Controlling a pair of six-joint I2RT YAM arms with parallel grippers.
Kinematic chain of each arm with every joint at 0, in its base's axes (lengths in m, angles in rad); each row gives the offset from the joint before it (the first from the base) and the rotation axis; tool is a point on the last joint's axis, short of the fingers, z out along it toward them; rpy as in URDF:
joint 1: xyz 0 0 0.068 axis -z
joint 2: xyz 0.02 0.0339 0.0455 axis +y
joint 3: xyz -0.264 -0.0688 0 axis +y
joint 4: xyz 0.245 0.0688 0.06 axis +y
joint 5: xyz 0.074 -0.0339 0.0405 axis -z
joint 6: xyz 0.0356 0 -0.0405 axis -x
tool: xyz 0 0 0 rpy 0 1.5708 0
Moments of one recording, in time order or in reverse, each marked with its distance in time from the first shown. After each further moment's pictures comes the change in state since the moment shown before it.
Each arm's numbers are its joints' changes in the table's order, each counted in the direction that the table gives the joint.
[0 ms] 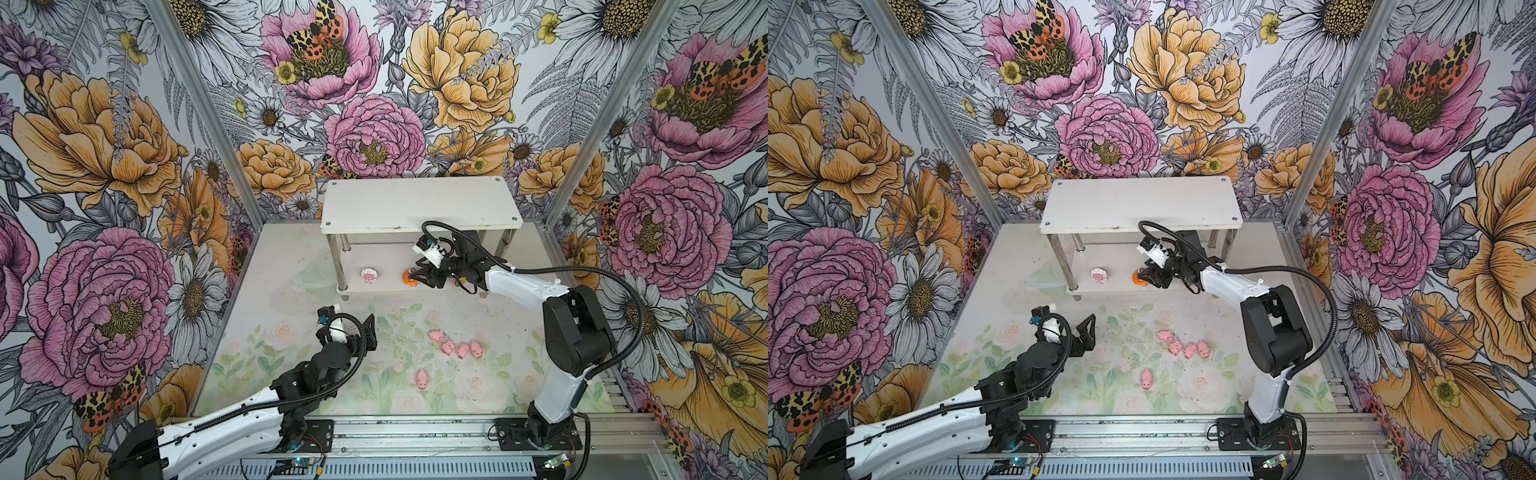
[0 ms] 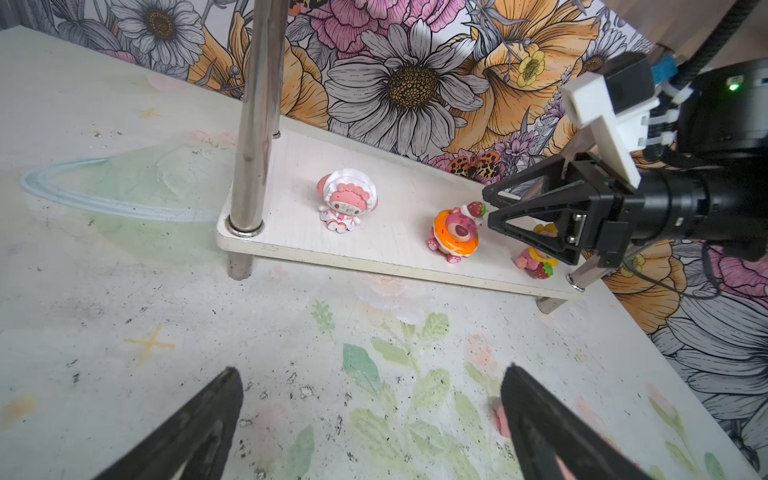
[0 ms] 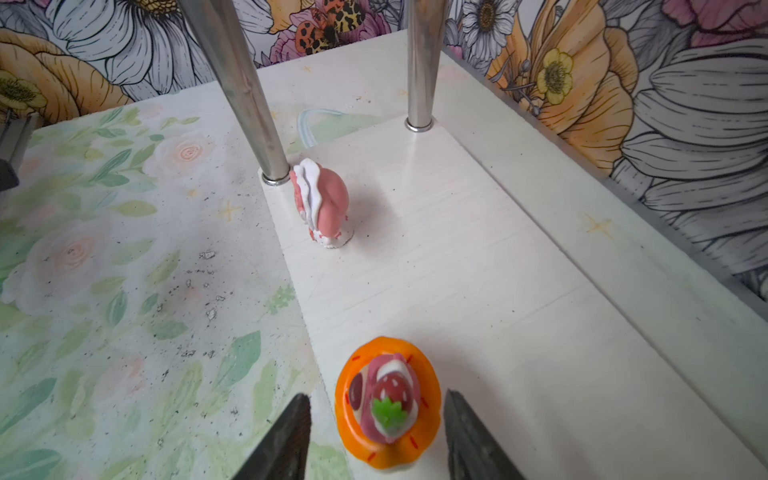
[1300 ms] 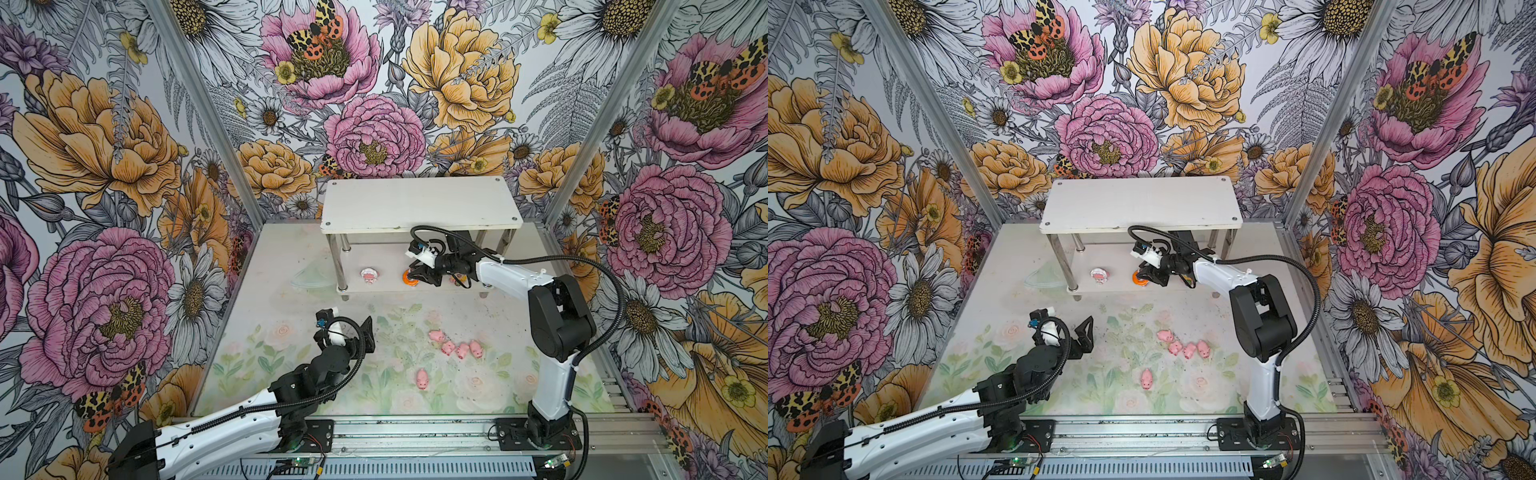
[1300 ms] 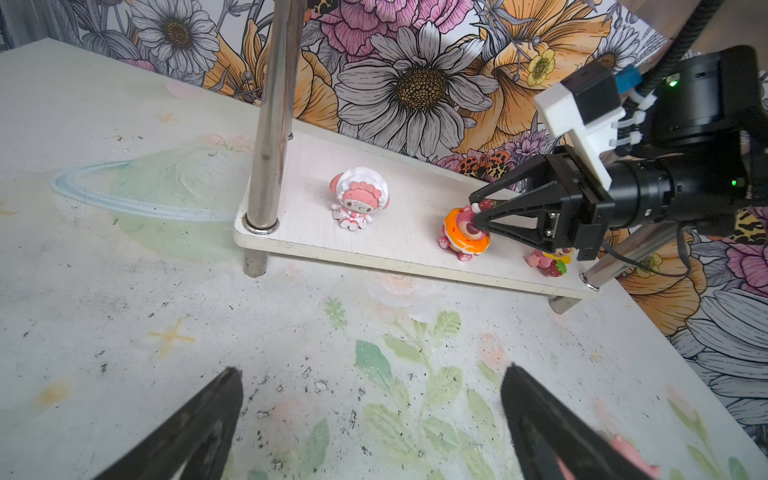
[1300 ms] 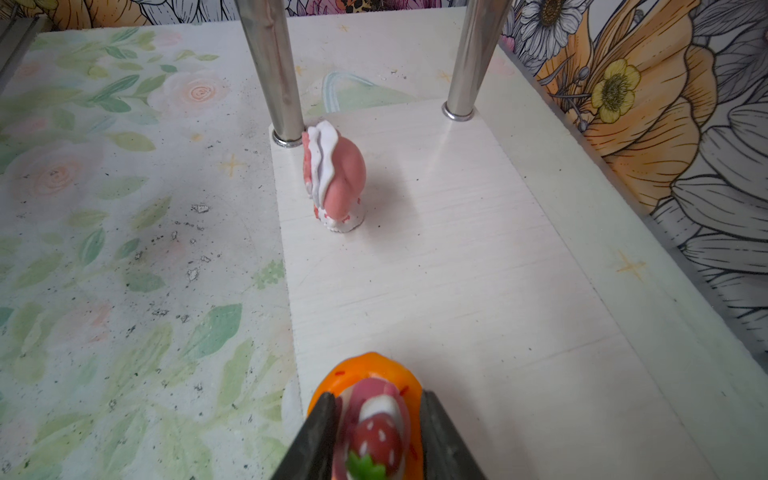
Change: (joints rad) left arm 0.024 -0.018 0.014 0.030 -0.053 0.000; right arm -0.005 0.154 -0.177 0.155 -0.069 0.285
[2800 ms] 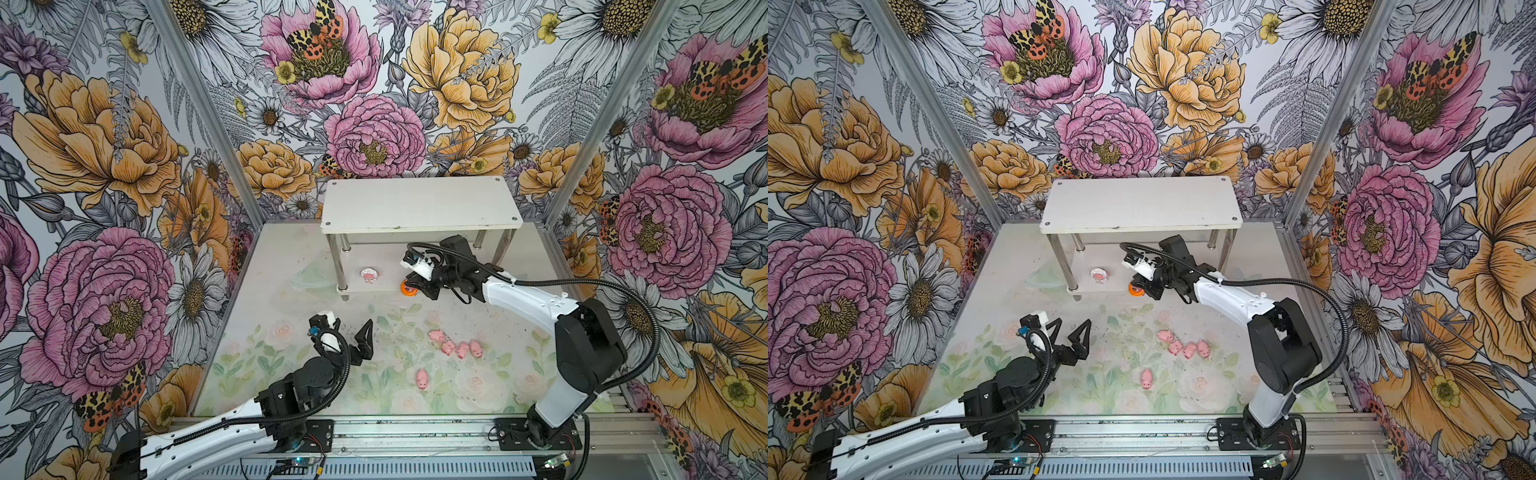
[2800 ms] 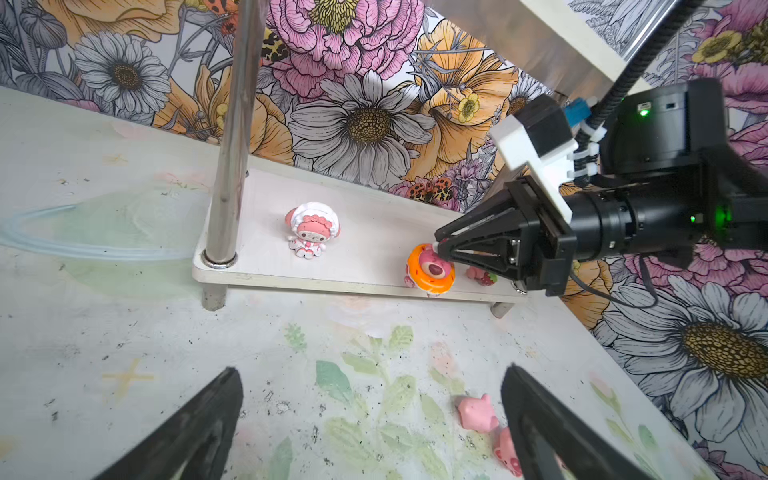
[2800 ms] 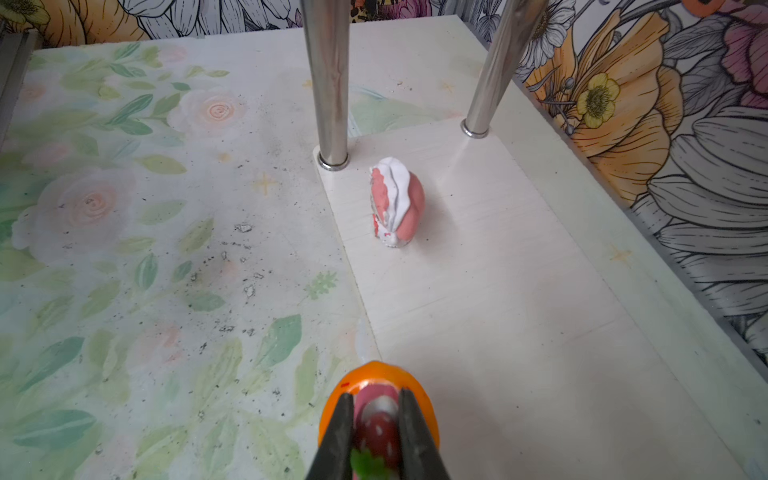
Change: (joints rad) left arm 0.083 -0.195 0.037 -0.019 -0.008 -0.108; right arm -0.111 -0.220 0.176 -0.046 0.169 -0.140
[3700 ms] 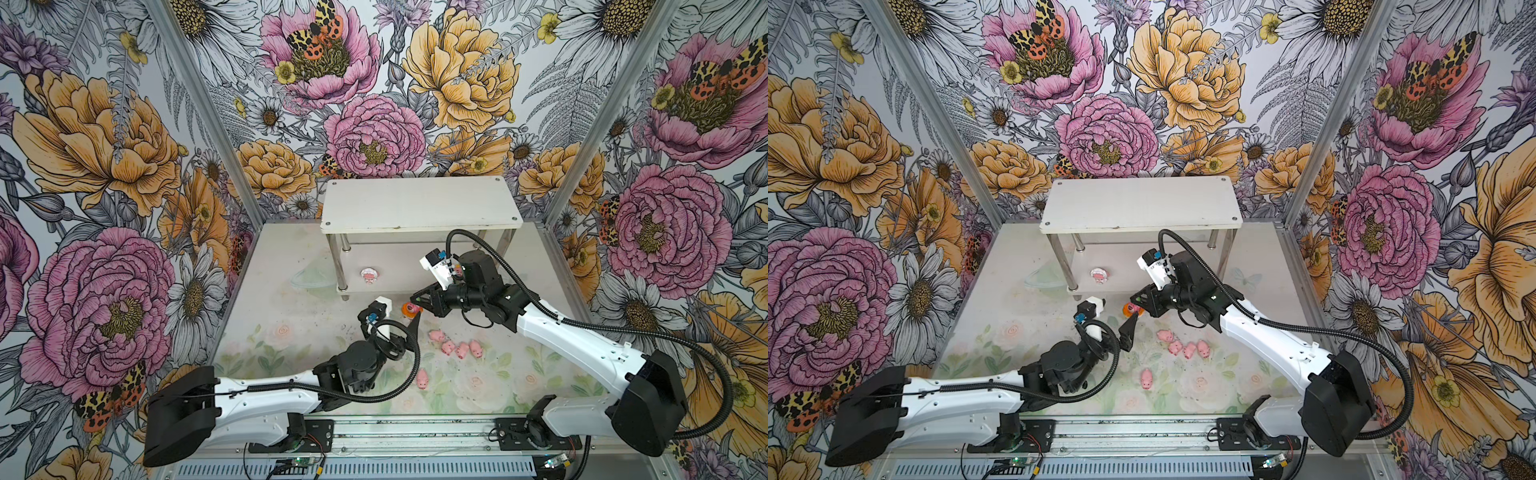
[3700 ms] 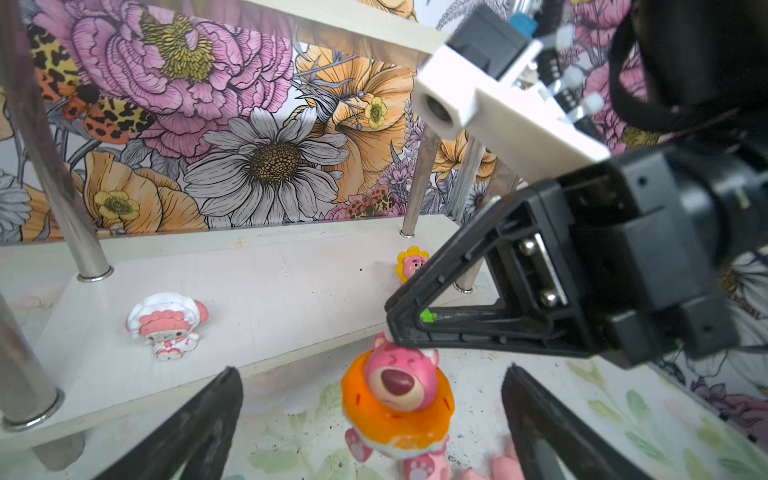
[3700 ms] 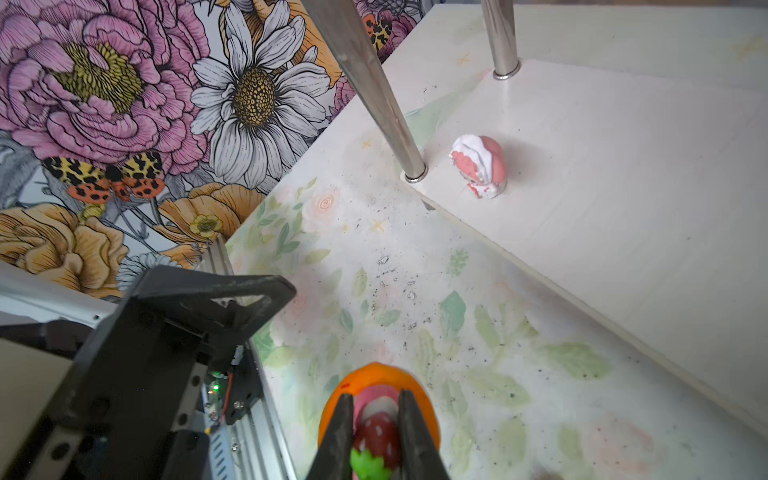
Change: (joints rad) left arm 0.085 0.561 -0.171 -0.538 0.056 -0.283; right arm -0.120 -0.386 0.199 0.091 0.013 -0.717
